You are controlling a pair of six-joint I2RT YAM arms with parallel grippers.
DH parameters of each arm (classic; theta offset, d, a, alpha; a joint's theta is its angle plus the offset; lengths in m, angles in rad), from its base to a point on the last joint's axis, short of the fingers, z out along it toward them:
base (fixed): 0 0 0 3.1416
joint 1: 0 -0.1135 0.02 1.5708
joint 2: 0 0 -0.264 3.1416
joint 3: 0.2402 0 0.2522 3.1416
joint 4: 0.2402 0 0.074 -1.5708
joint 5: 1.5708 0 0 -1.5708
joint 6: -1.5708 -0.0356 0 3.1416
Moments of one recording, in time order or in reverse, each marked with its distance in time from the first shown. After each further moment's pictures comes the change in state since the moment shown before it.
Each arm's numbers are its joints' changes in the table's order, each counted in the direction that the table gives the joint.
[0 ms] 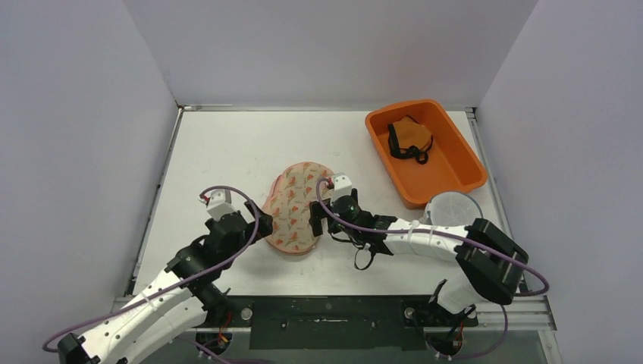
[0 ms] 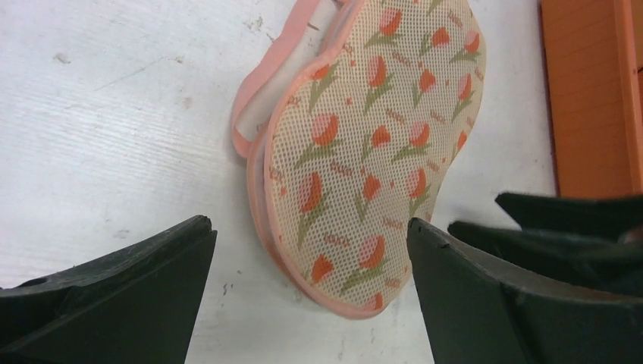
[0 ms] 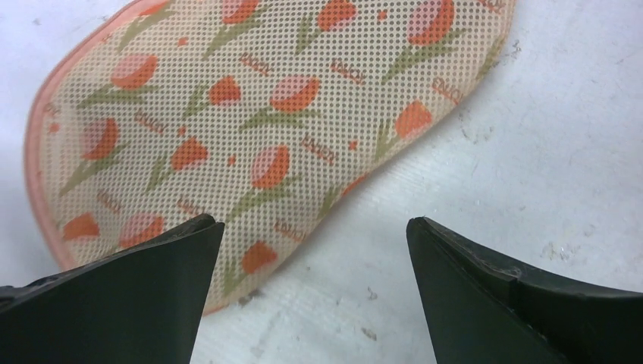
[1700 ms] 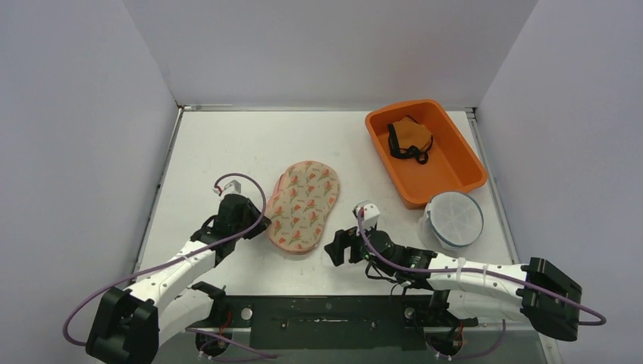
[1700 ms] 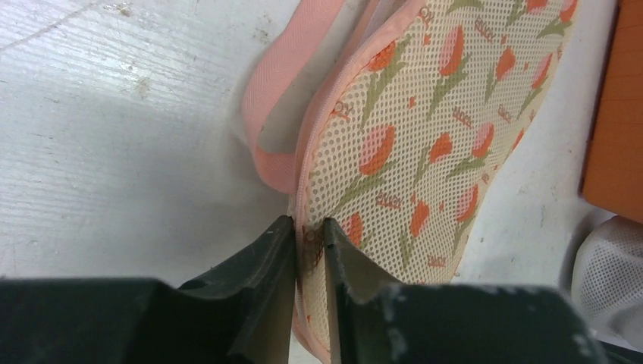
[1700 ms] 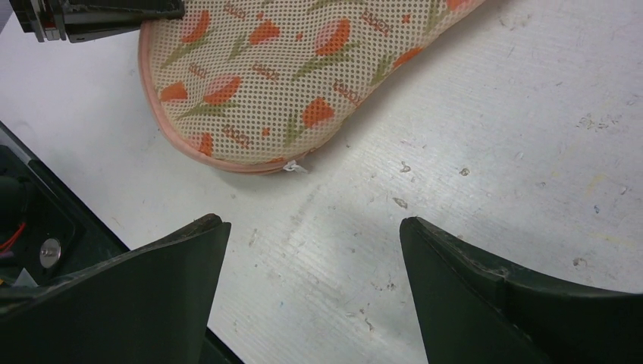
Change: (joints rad) left arm -0.383 0.433 -0.077 -0.401 0.491 -0.060; right arm -0.151 -0.484 -0.389 -0.040 0.015 -0.128
